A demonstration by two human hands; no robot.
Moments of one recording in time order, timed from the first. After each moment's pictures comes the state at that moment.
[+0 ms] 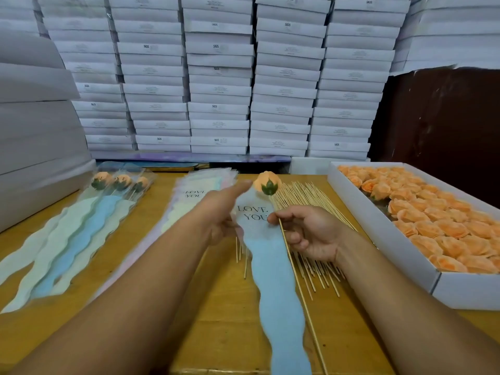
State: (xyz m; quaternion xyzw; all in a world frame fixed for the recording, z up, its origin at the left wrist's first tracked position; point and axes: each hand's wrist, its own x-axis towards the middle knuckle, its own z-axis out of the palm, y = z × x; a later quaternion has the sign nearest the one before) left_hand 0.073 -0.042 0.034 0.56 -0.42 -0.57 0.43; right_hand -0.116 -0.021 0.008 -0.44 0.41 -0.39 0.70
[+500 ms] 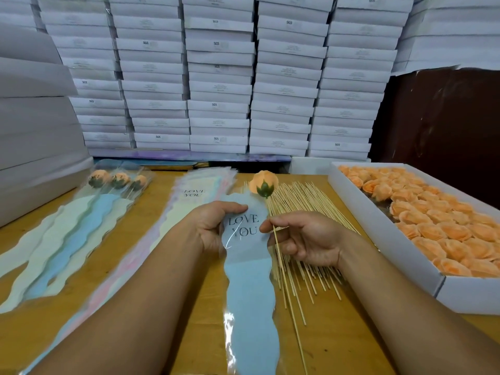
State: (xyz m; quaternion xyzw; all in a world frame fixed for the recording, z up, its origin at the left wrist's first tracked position) left_hand 0.091 -0.064 0.007 0.45 -0.33 -0.76 0.34; right_hand -0.119 -0.023 0.004 -0.51 0.38 -0.31 0.70
